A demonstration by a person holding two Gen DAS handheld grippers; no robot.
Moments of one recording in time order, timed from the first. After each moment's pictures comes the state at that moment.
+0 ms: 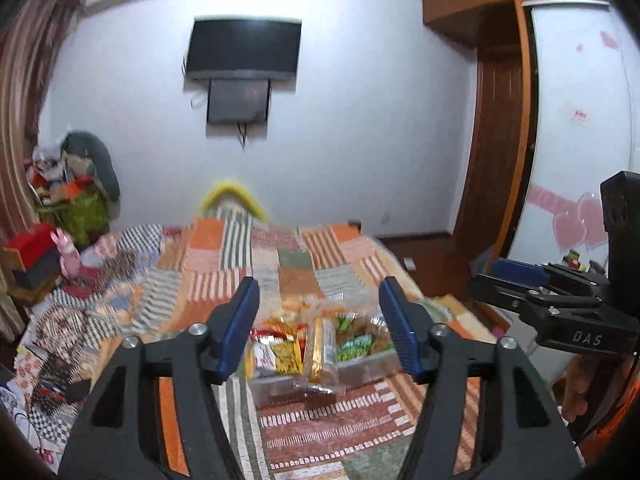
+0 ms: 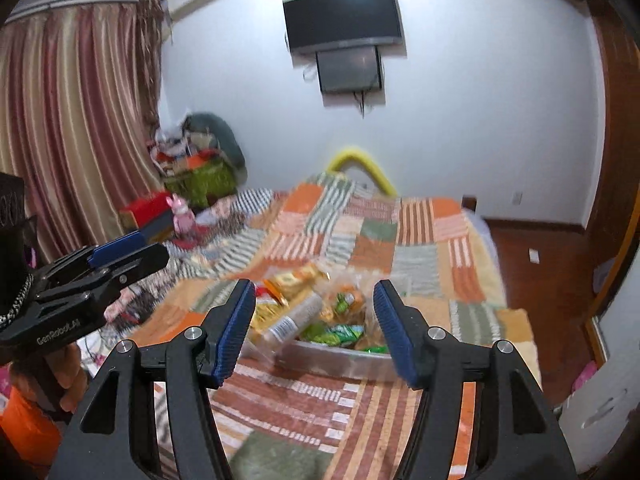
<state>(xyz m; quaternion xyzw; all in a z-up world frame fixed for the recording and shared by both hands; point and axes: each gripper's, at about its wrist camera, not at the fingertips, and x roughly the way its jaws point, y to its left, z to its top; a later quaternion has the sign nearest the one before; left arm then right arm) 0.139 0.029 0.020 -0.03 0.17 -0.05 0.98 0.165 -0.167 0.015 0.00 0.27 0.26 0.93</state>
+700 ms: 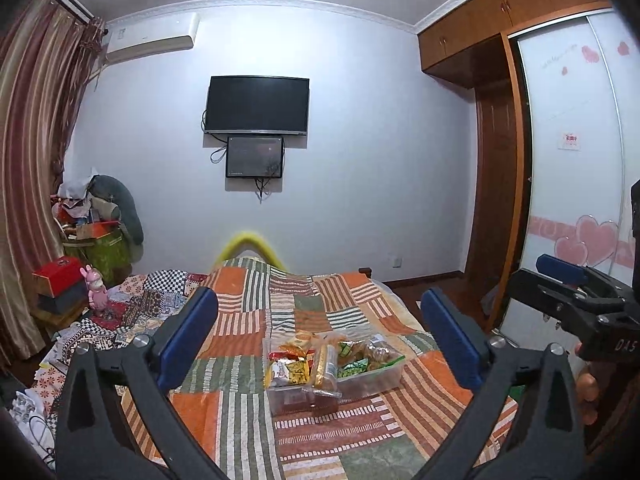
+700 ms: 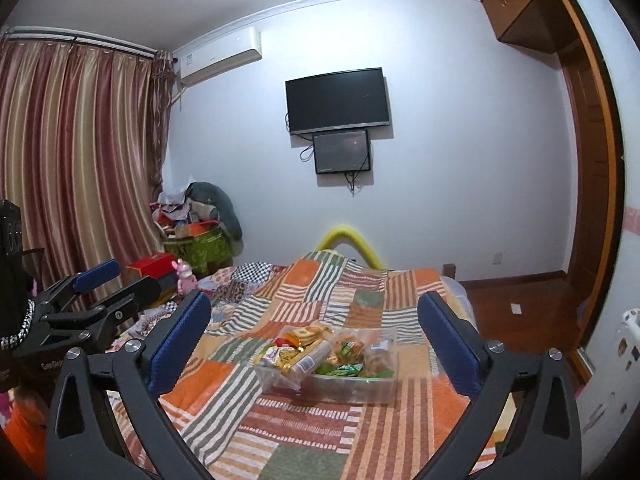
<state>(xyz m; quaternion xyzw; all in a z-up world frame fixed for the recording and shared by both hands) 0.052 0.019 0.051 -0.02 0.09 -0.02 1.00 0.078 -0.179 0.057 0.02 0.14 0.23 0.96</state>
